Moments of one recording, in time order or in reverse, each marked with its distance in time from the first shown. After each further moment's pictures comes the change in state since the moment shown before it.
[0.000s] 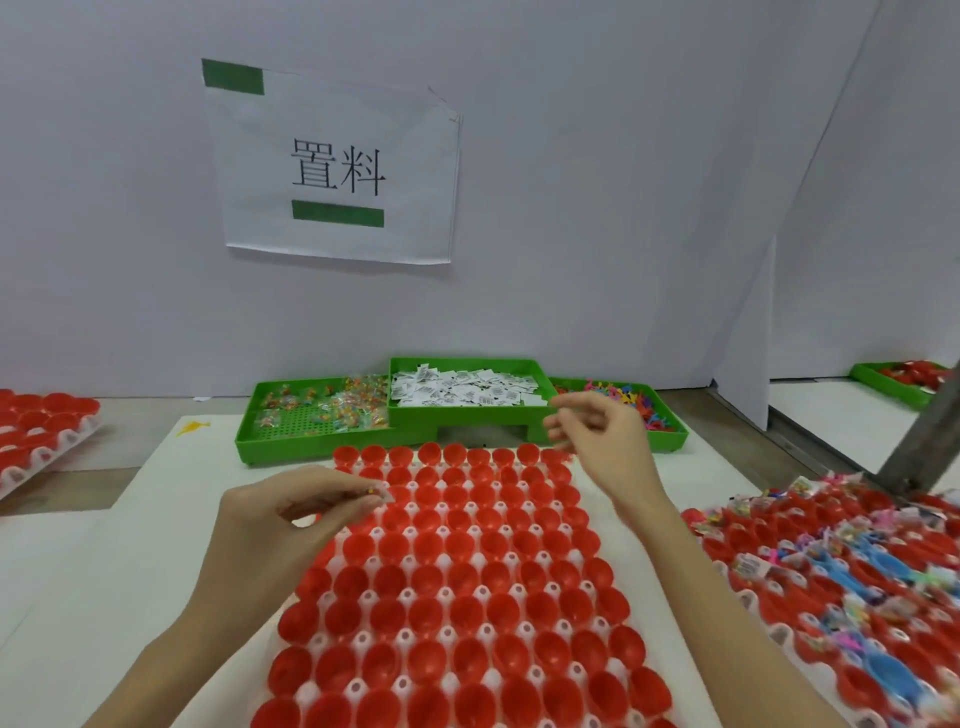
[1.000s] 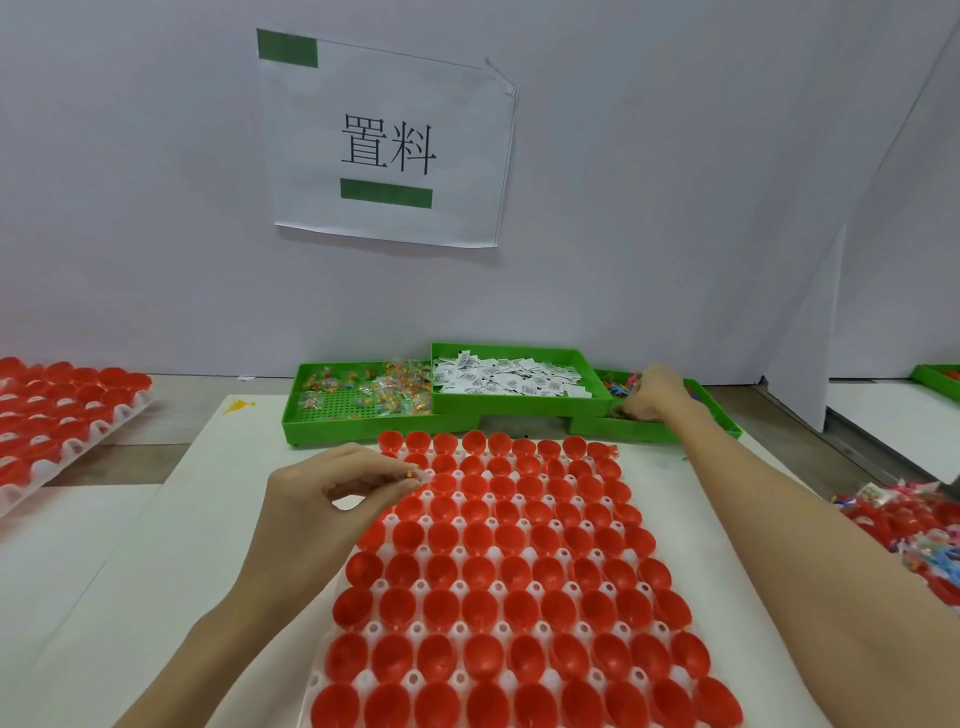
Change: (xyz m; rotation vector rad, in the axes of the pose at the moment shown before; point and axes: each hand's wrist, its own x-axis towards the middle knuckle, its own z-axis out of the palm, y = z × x) left_hand 0.002 -0.016 -0.010 0.048 -0.011 0.006; right_hand 0.138 0.051 -0.007 -1.100 -0.193 0.315
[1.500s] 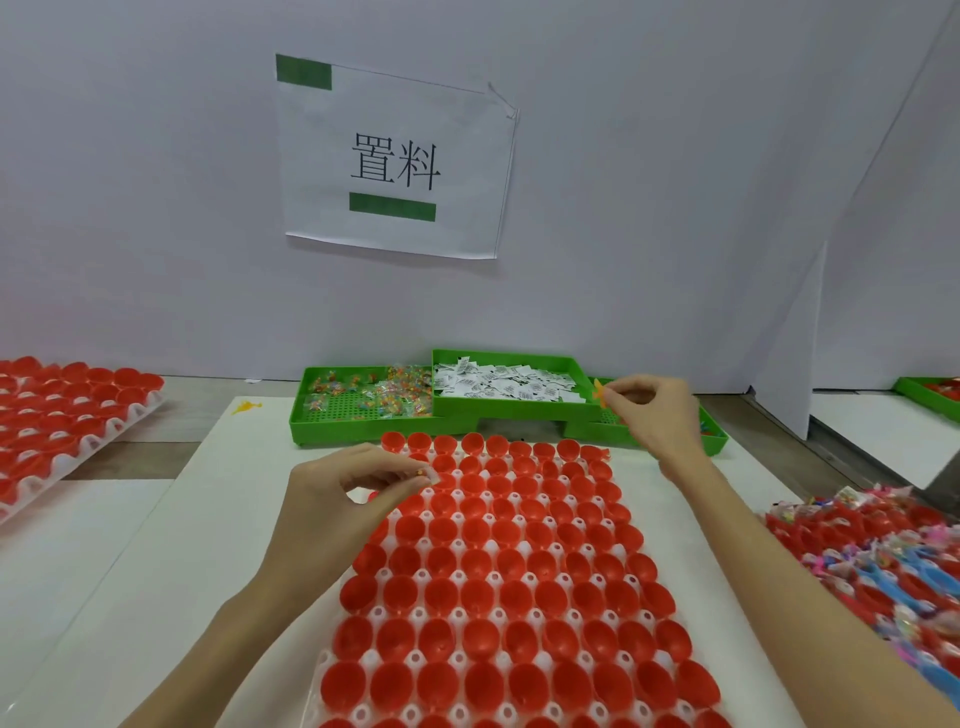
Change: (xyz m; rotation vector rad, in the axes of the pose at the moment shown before) left_hand -0.002 0.010 0.004 -0.036 0.006 -0.037; right_hand -0.108 -0.009 -0.012 0.811 0.326 -0.204
